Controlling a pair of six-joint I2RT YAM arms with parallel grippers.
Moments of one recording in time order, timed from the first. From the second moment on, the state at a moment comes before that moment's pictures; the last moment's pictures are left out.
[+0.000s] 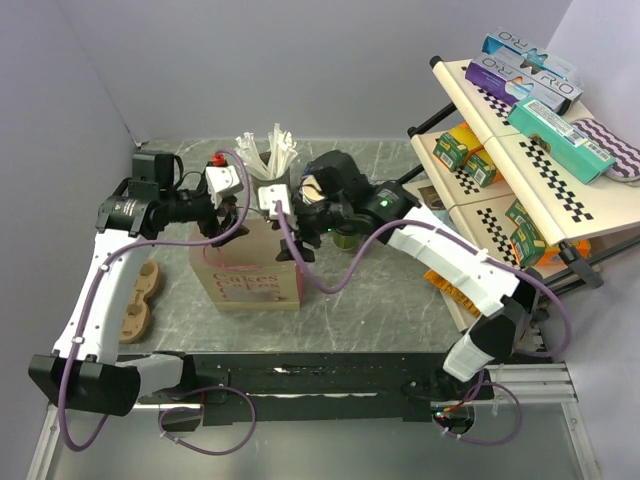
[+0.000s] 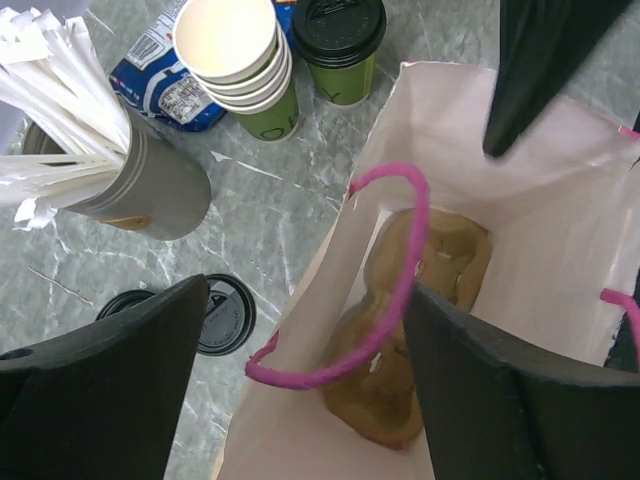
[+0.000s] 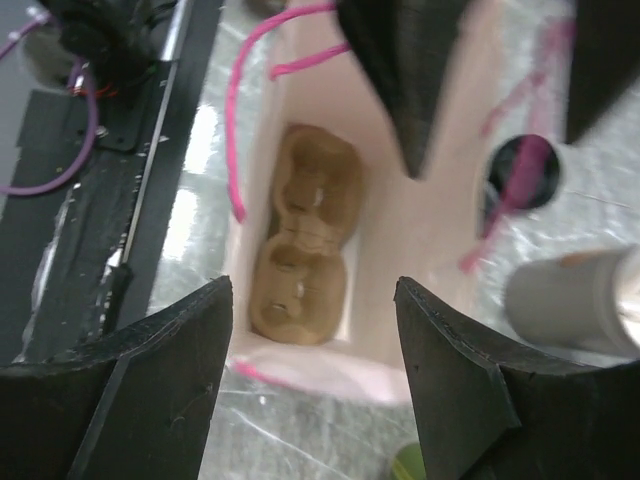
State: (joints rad) left arm -0.14 1.21 1.38 -0.89 0.79 0.73; right arm 0.87 1.59 1.72 -0.76 -0.63 -0.64
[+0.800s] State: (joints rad) left arm -0.13 1.40 1.55 -1.11 0.87 0.79; right arm 0.98 1.71 1.83 -0.91 -0.60 -0.64
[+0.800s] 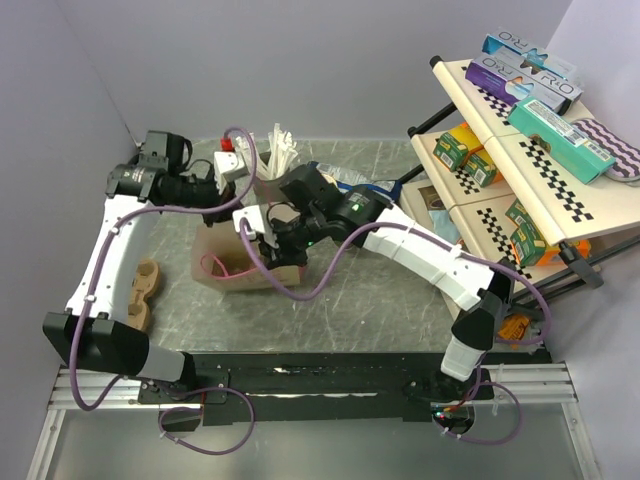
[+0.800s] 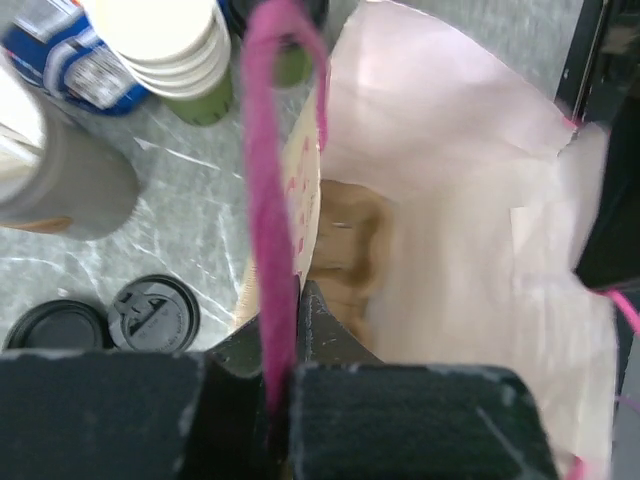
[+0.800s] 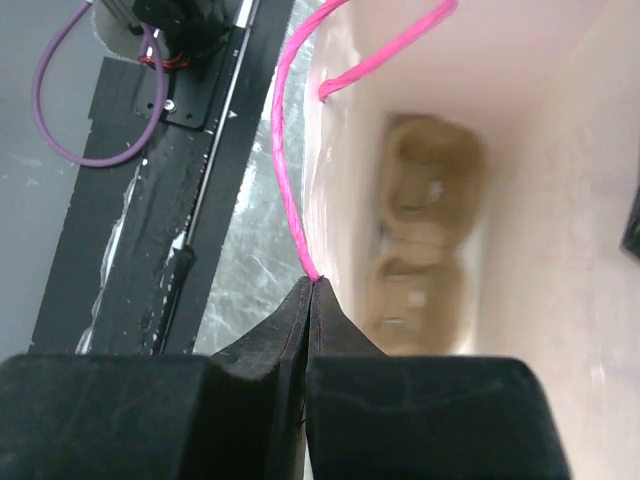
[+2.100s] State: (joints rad) left arm -0.13 1.29 2.18 -1.04 0.82 0.38; right arm 0.99 1.52 2.21 -0.76 -0.54 -0.48
